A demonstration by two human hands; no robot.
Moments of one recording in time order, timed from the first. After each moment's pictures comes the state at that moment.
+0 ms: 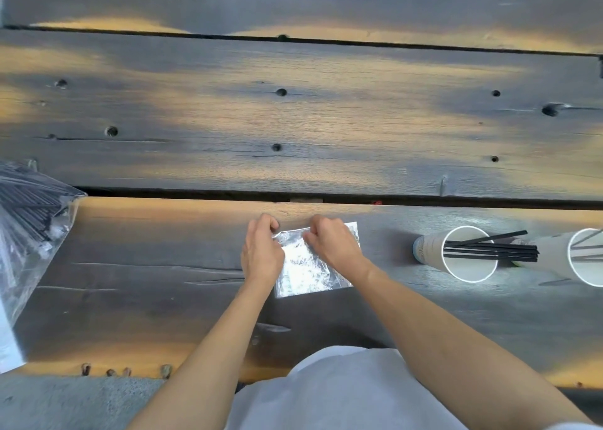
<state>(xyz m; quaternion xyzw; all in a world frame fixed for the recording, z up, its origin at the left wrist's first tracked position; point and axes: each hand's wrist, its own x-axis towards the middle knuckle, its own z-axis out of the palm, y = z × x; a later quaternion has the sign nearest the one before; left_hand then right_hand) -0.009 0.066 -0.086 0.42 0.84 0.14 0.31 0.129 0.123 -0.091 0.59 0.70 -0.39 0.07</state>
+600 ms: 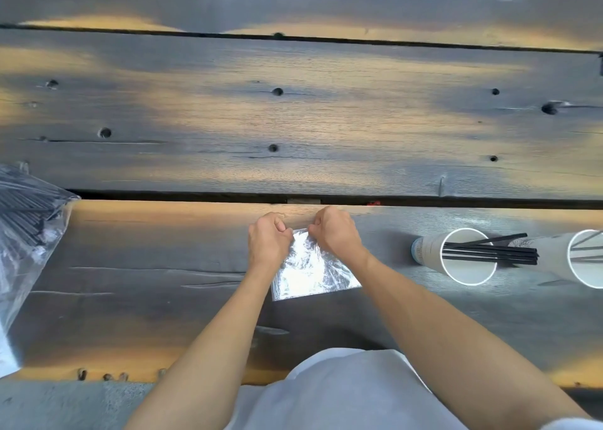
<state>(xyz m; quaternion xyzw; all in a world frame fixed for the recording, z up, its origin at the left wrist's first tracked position) -0.001 0.099 -0.085 0.32 0.85 0.16 0.39 0.124 0.151 -0.096 0.67 0.59 -0.44 0.11</state>
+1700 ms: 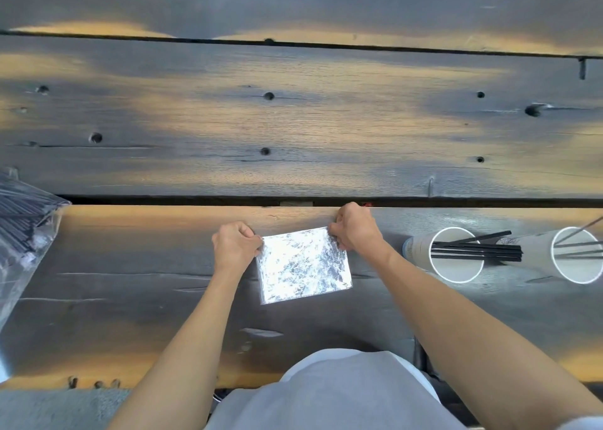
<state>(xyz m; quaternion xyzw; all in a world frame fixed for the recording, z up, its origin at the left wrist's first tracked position) -0.040 0.087 -0.070 0.25 0.87 0.15 0.40 0.174 0.170 -0.094 0.71 0.55 -0.43 0.11</state>
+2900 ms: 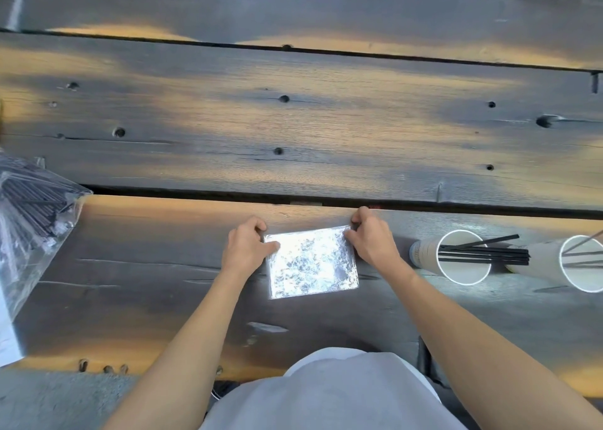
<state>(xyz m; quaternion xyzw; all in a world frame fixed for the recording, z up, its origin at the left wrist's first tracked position) -0.051 0.072 -0.076 0.39 0.82 0.09 0.41 0.197 0.141 -0.086 0.69 0.61 -0.39 0.03</state>
